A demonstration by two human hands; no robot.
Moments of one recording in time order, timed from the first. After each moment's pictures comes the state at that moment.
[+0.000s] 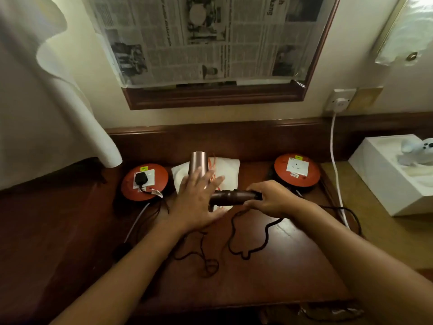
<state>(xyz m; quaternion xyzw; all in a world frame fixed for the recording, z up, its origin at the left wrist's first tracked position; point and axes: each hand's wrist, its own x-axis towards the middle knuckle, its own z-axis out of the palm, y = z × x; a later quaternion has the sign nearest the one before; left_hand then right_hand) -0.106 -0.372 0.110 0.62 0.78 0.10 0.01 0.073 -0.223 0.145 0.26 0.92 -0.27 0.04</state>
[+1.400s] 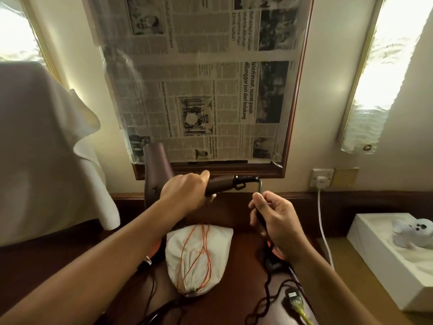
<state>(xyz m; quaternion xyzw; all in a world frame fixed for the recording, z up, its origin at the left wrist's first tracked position) -0.072 -0.290 0.313 0.54 0.82 0.08 -0.17 0.120 -0.199 0.269 0.19 0.67 -0.62 -0.36</state>
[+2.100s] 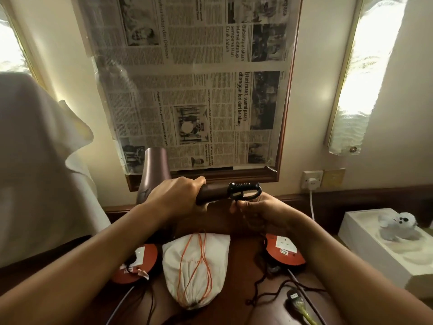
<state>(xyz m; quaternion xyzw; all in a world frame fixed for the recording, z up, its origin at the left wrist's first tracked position) -0.092 -0.322 0.344 0.62 0.78 0.08 -0.09 0.084 -0.167 0.285 0.12 0.64 -0.76 -0.07</state>
